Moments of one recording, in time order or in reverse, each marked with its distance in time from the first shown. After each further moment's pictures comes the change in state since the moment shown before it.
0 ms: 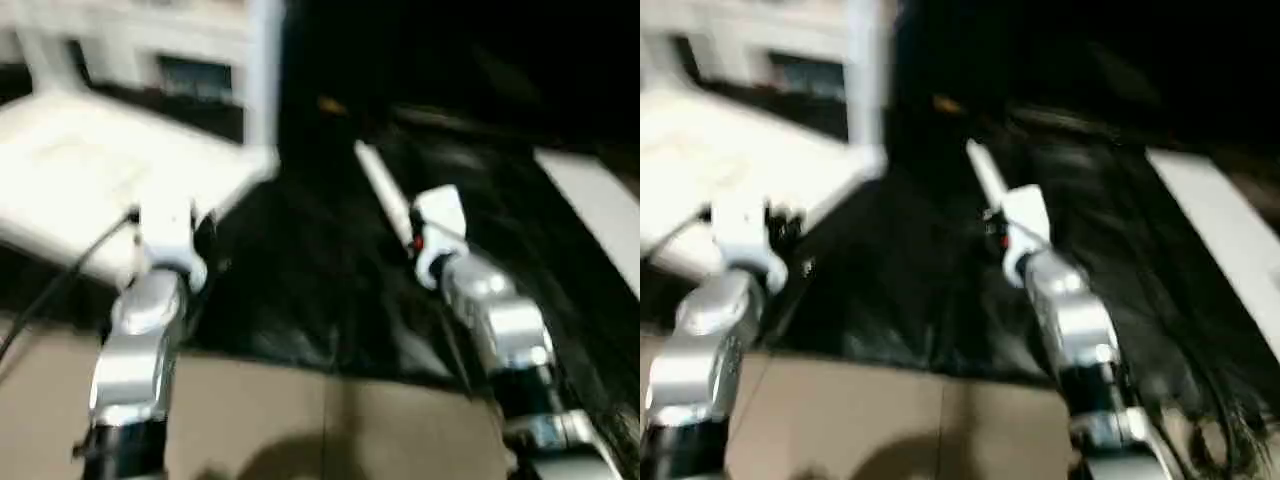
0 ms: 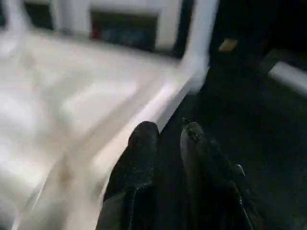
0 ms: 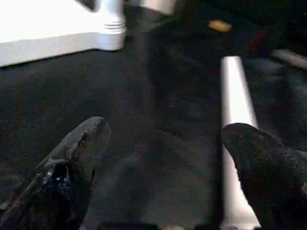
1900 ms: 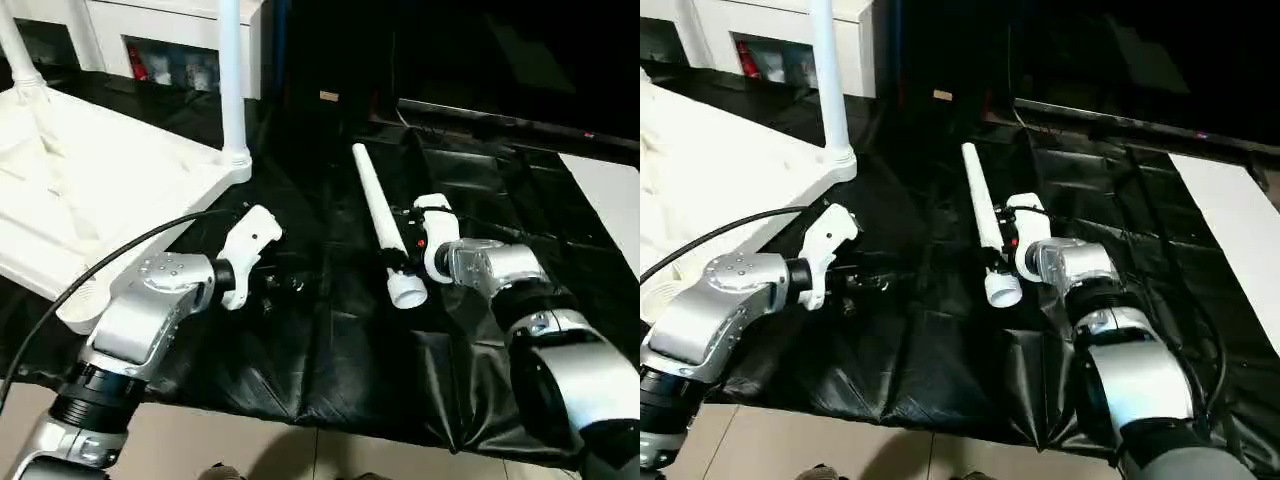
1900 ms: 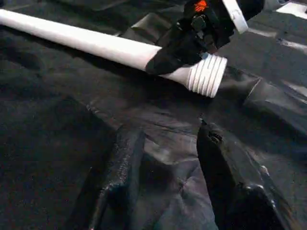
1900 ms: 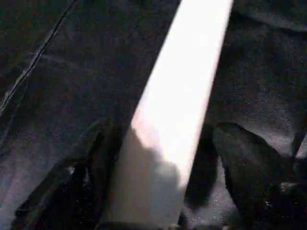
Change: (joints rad) left arm -0.224 0.336 -0.355 0.136 -0.189 0.082 -0.743; right arm -0.439 -0.093 -0.054 0.823 0.020 0.065 0.235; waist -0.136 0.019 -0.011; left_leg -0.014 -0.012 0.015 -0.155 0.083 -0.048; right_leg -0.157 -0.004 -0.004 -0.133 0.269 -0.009
